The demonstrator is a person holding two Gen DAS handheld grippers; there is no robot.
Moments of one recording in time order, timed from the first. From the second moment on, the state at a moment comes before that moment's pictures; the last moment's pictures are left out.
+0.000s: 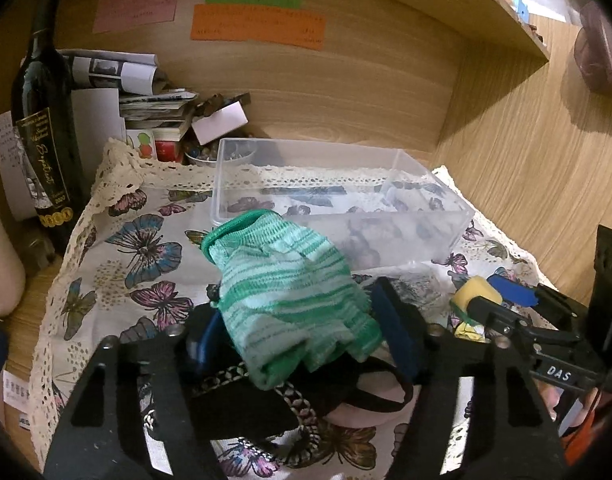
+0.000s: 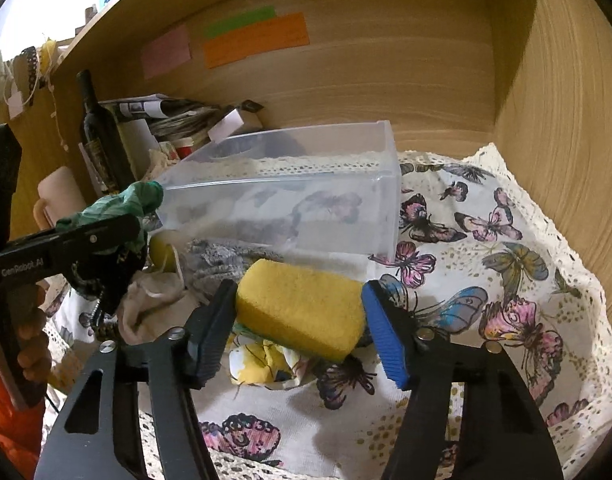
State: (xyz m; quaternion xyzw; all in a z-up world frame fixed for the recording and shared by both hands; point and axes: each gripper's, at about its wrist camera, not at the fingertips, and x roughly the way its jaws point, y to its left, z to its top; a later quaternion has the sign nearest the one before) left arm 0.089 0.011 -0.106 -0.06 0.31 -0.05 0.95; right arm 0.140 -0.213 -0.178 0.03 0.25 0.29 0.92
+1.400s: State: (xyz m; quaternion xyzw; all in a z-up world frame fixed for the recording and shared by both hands) left arm 0.198 0.028 -0.060 -0.05 0.37 -0.06 0.93; right arm 0.219 -0.164 -0.080 -0.03 0.17 0.28 0.94
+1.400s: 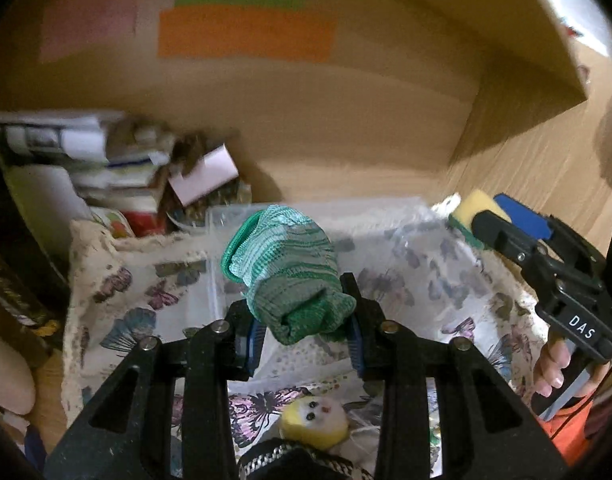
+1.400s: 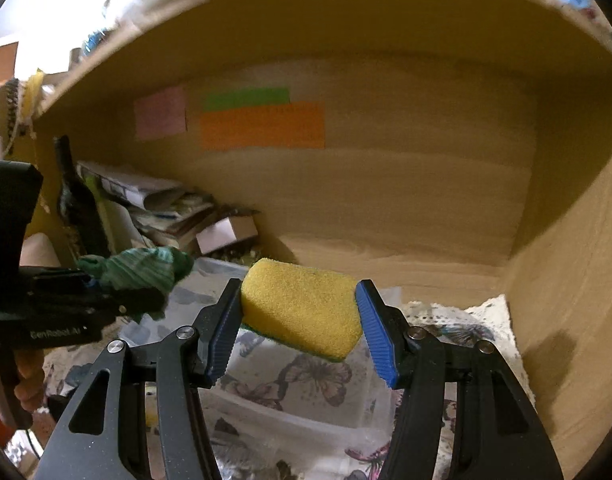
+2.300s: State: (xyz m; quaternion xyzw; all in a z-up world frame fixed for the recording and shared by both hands) left arm 0.238 0.018 -0.081 -0.01 0.44 -0.06 0.90; right arm 0.270 -0.136 -0.116 -0.09 0.26 0.26 0.92
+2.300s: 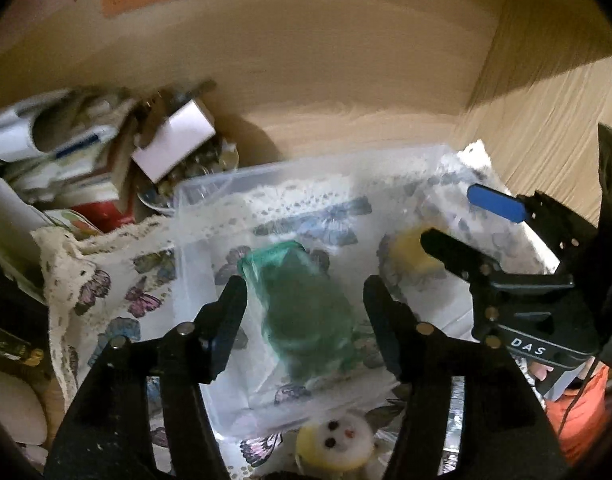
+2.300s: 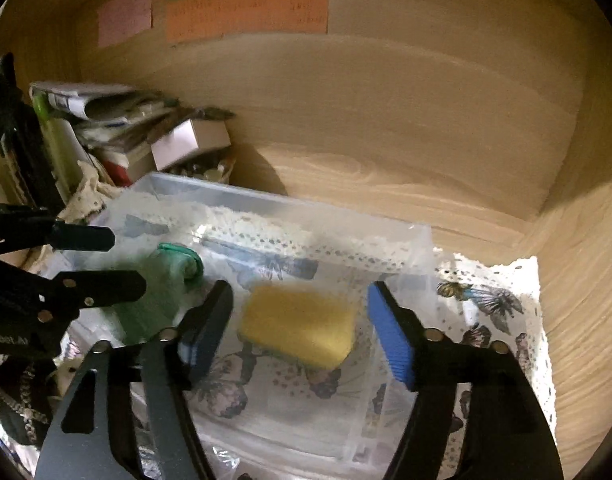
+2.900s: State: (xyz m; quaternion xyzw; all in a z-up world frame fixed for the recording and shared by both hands) left arm 0.119 0.009 -0.012 0.02 0.27 -0.03 0.96; right arm 0.171 -0.170 -0.071 -0.06 0.13 0.28 0.95
